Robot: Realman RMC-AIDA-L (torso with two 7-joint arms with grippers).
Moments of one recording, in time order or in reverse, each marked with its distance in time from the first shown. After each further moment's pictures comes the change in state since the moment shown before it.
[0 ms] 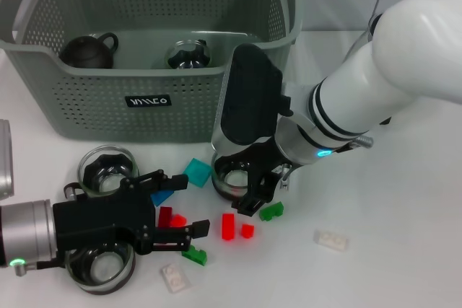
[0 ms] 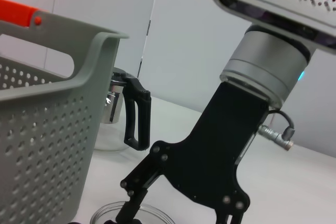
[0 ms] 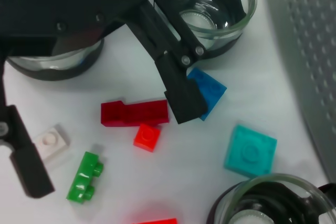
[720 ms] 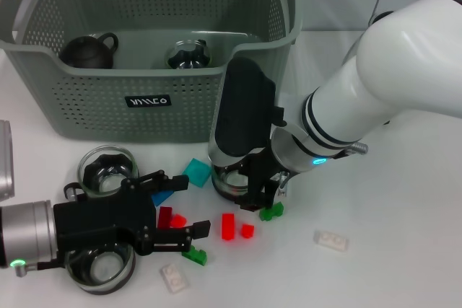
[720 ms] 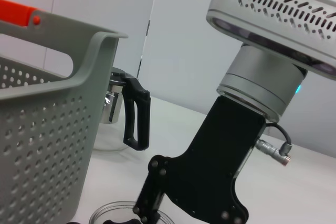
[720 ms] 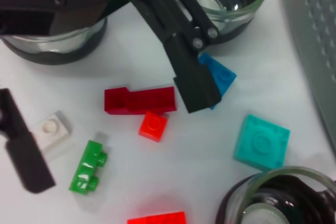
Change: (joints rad) left arm 0.001 -0.001 0.000 -0.001 0.000 0.000 0.002; right arm 0.029 0.003 -0.057 0.058 0.013 0.039 0.019
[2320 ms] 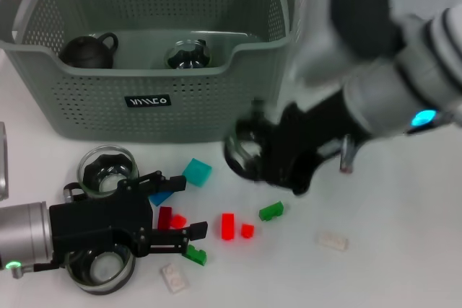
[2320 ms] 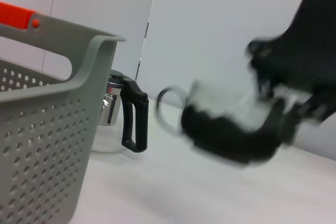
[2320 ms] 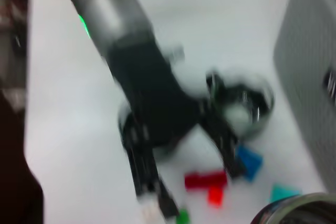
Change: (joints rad) left arm 0.007 0.004 -0.002 0.005 -0.002 0.017 0.000; right arm -0.235 -0.015 0.413 -0.673 0.096 -0.601 0.016
